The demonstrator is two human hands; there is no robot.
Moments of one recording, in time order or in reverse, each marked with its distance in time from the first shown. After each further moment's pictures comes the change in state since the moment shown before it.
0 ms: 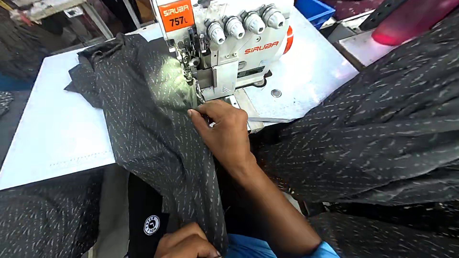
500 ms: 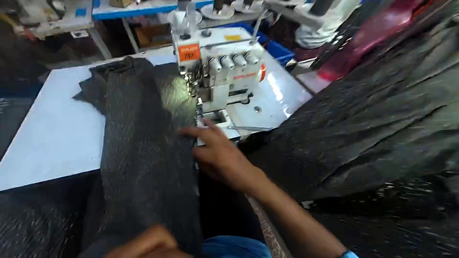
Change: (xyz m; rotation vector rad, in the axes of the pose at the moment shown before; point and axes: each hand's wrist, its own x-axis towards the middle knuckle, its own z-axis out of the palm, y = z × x) left_hand -0.018 0.083 -0.077 0.272 0.013 0.088; right_hand -0.019 -0.034 -0.034 0.009 -0.399 -0.456
